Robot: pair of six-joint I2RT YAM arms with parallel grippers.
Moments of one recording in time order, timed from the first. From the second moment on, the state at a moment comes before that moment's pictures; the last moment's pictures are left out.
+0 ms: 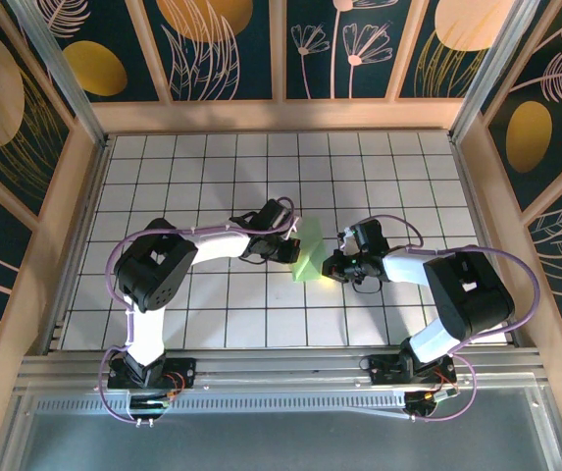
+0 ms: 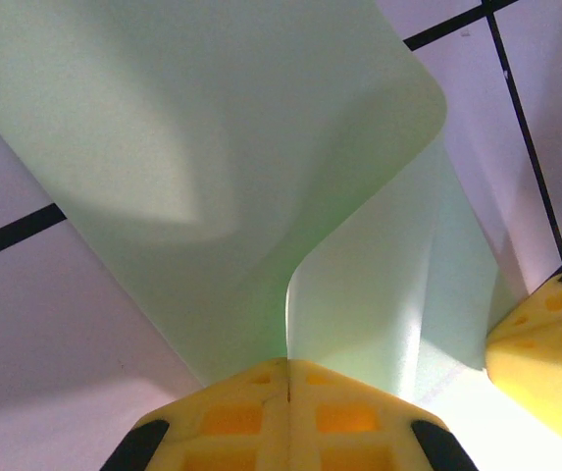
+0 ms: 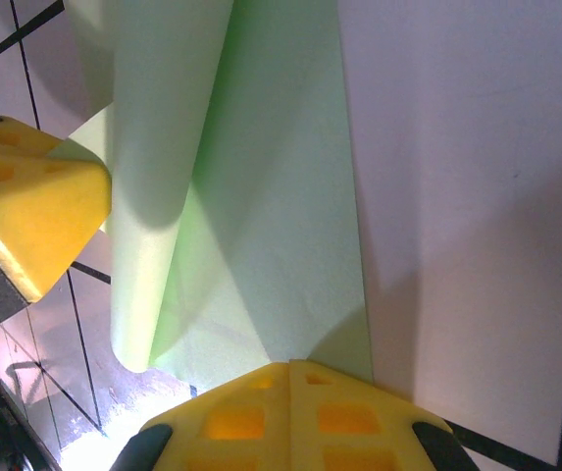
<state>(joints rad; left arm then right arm) -0.74 1.96 1.17 -0.23 0.29 -0.45 0.41 1.55 0.55 -0.03 -0.55 0.62</state>
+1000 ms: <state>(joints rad) -0.74 1.98 1.18 -0.25 0.25 -0.43 0.41 1.56 0.55 -0.02 -0.57 0.62</state>
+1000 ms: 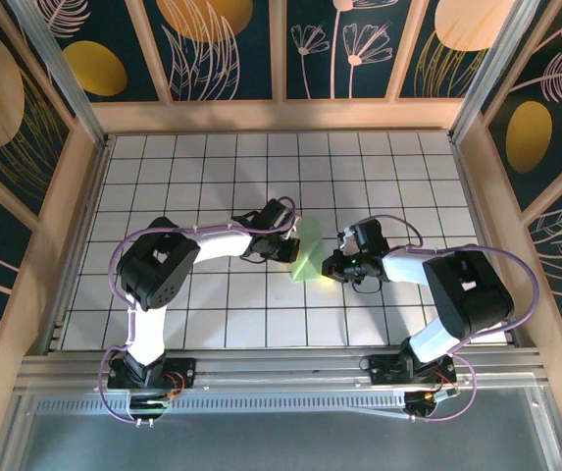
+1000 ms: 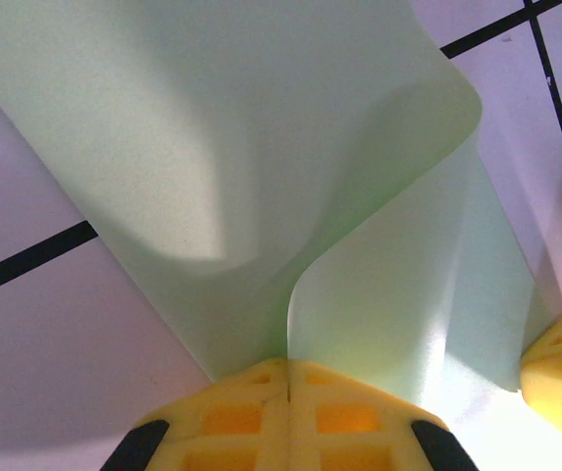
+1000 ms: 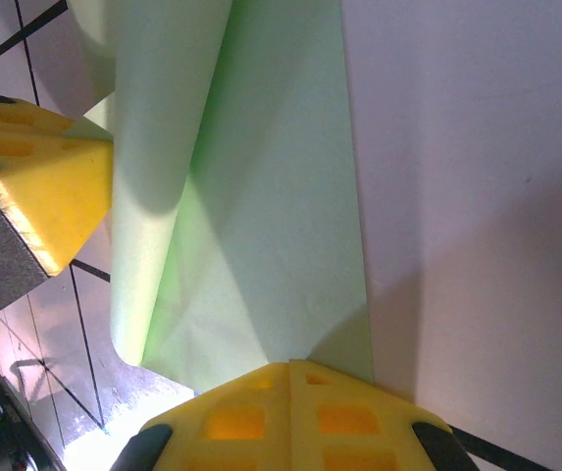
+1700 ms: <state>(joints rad) -0.74 1.98 1.19 -0.24 0.25 -0.43 0.41 1.51 0.55 -0.09 -0.57 0.61</state>
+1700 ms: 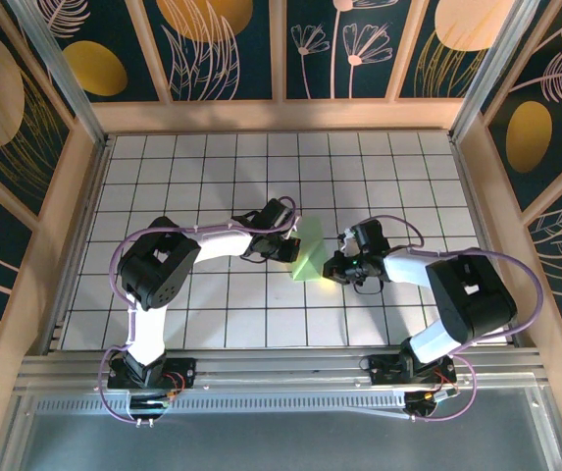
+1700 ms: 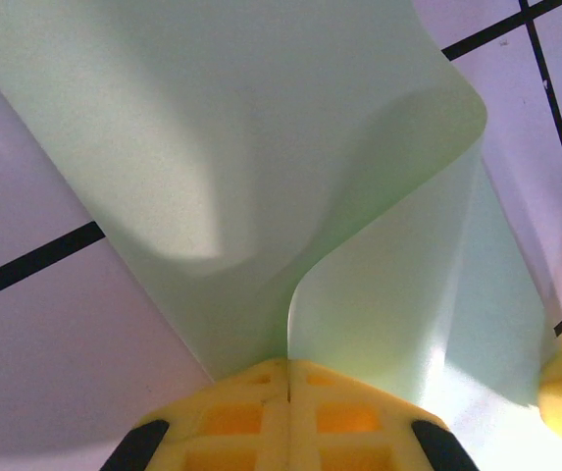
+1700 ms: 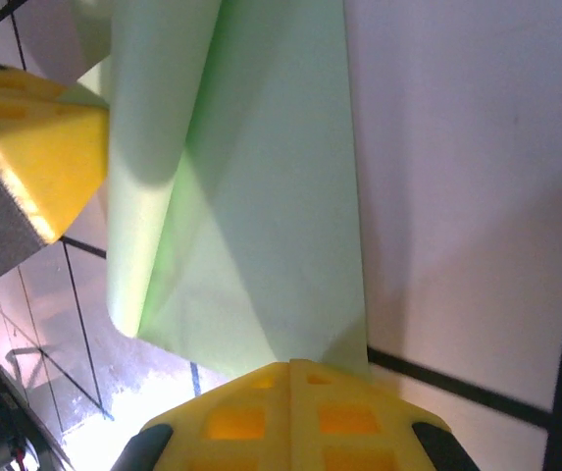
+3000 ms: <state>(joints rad) -0.74 1.99 1.19 -0.24 0.25 -0.43 0.45 1.73 0.69 0.14 -0.59 0.73</state>
